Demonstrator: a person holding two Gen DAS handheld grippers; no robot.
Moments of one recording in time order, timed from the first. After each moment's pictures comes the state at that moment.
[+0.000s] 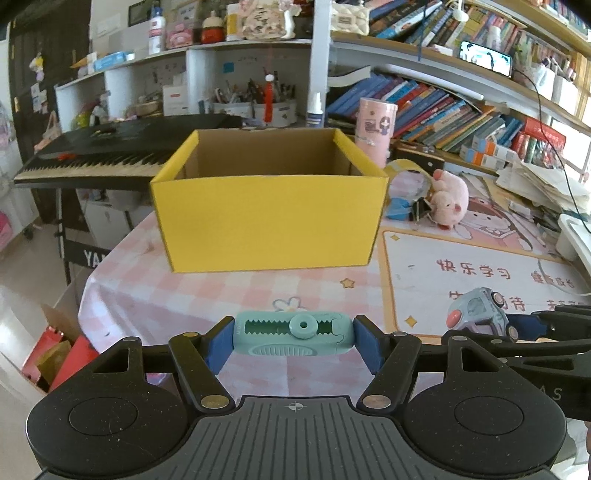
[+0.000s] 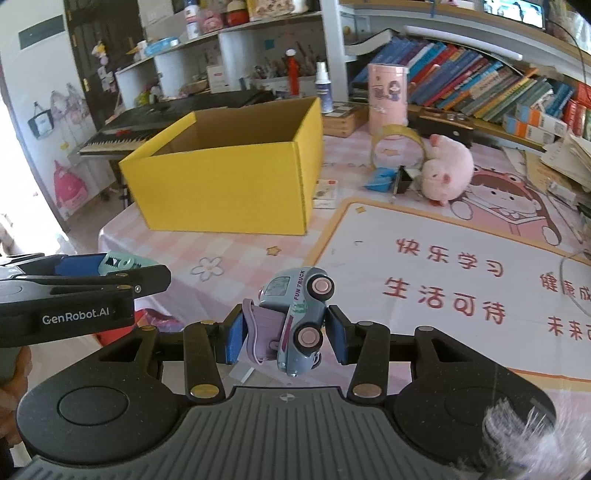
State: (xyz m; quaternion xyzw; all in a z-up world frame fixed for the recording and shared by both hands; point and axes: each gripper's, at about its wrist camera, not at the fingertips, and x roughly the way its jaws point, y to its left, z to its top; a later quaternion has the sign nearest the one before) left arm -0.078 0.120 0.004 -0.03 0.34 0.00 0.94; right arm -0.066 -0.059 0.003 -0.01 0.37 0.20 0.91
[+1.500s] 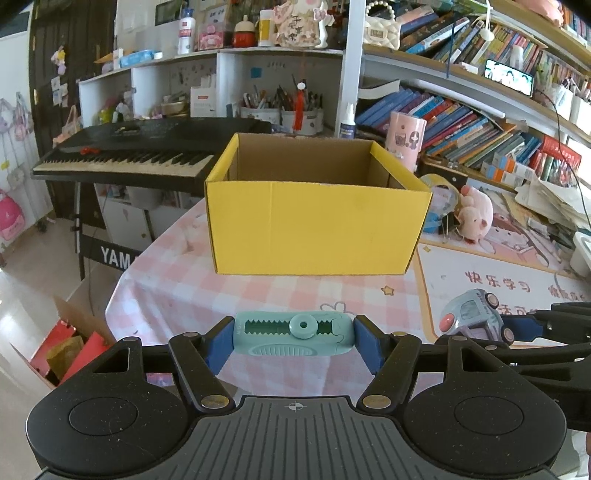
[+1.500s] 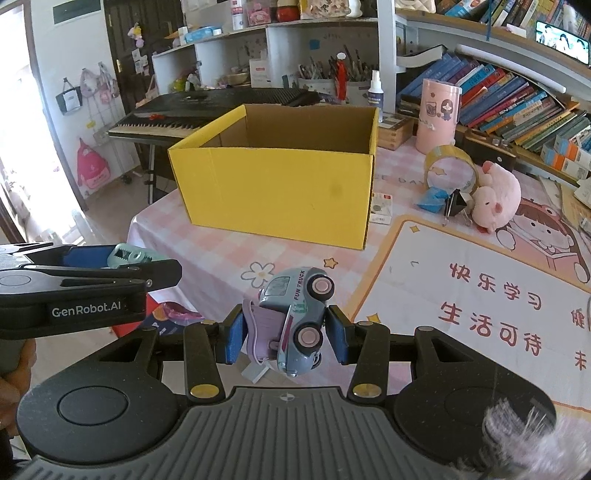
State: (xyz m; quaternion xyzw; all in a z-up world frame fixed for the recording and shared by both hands) left arm -0.085 0.156 0.008 -0.04 0.33 0.02 0.94; right arm -0.065 -0.012 0.011 -0.04 0.35 0.24 0.90
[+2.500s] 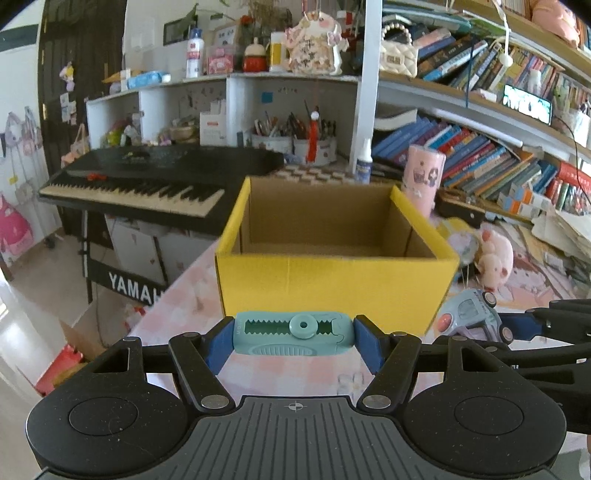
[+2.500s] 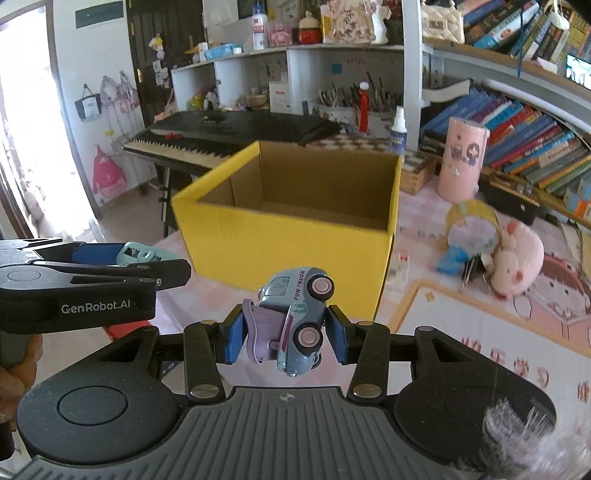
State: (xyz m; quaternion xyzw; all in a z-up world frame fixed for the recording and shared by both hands) left arm -0.034 0.172 0.041 -0.04 0.29 0.04 0.95; right arm -0.012 0.006 0.043 -0.05 0.32 0.28 0.91
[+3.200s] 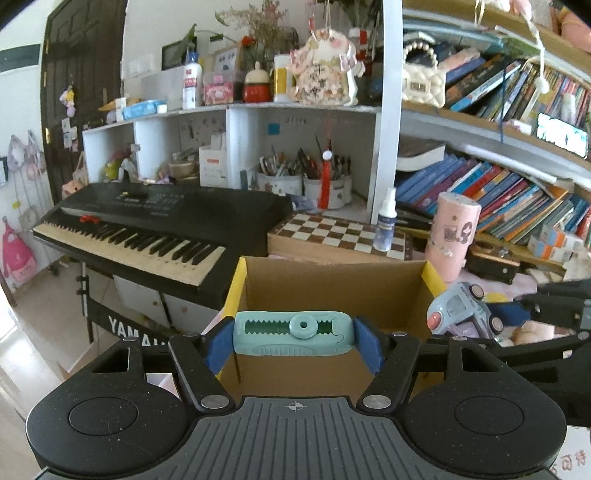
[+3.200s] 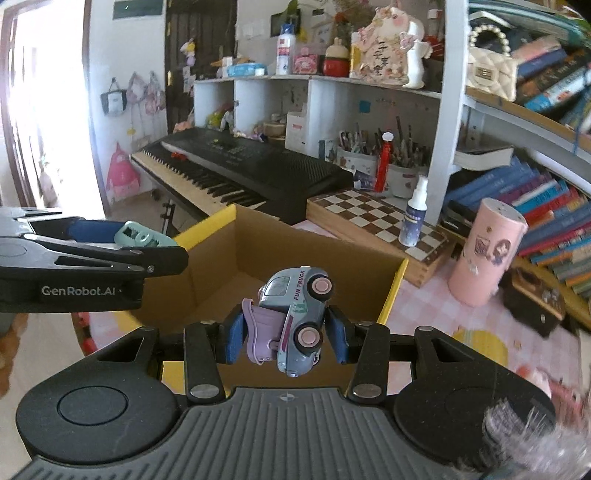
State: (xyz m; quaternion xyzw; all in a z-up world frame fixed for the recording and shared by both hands) left arm 0.087 0.175 0.059 -0.03 0.27 0.07 0.96; right arm 0.132 0.026 0.067 -0.13 0.27 0.33 0.89
